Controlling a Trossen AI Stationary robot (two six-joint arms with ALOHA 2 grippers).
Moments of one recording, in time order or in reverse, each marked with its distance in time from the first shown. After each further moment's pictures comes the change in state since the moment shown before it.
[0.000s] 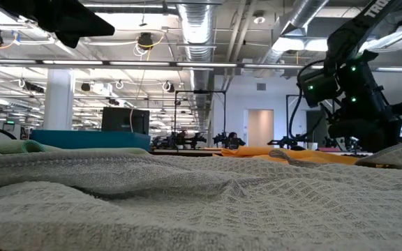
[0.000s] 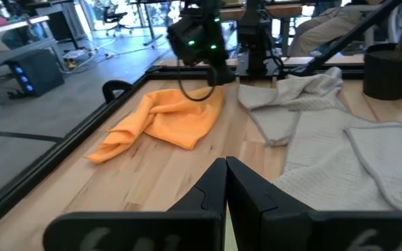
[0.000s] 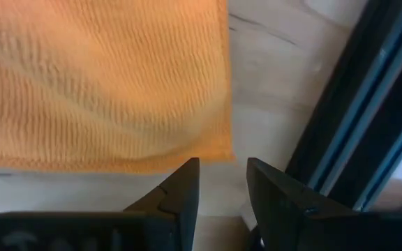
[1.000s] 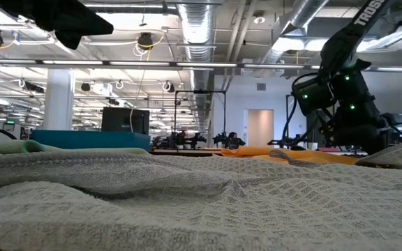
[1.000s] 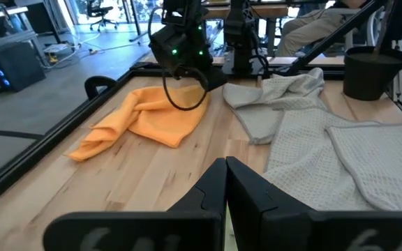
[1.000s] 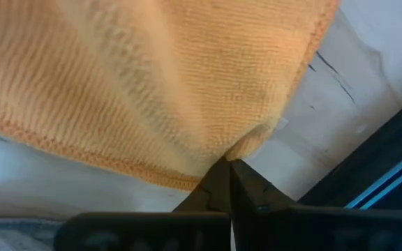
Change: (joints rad) left arm 0.000 0.000 0.000 0.001 0.044 -0.028; right arm 0.042 0.103 -0.001 0.083 -0.006 -0.333
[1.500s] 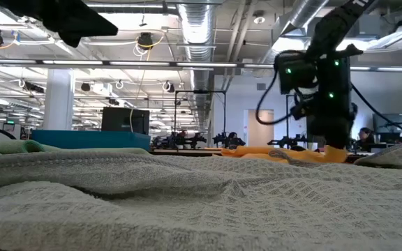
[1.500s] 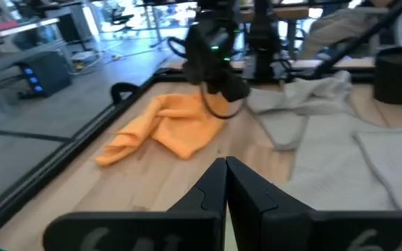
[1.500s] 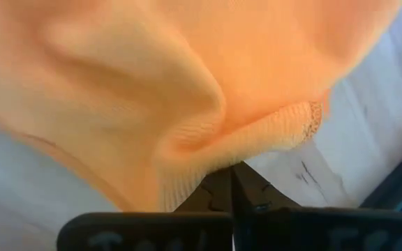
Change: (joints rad) left arm 0.040 0.007 0.016 0.010 -0.059 0.042; right arm 0.242 0.004 0.139 0.087 0.189 0.025
